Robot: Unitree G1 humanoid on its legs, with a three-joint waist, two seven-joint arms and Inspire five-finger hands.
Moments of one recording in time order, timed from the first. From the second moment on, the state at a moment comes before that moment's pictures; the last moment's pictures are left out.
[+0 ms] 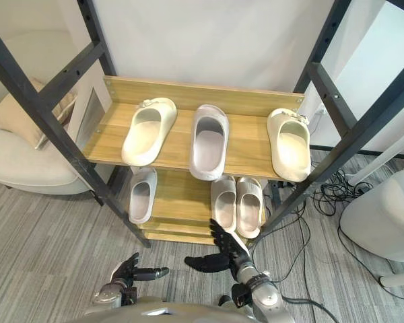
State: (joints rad) left arm 0.03 0.11 0.02 1.07 -0.03 -0.10 0.03; right arm 0.26 -0.28 0.44 0.23 0.20 -0.08 0.20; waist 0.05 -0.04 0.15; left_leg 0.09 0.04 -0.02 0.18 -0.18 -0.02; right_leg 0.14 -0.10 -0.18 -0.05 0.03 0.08
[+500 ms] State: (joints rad) left arm 0.00 0.11 -0.03 1.08 -0.02 -0.12 0.05; right arm -0.03 -0.37 0.83 -0.12 0.49 -0.09 0.30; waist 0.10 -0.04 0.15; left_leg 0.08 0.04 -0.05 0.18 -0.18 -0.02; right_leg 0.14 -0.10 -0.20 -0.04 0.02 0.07
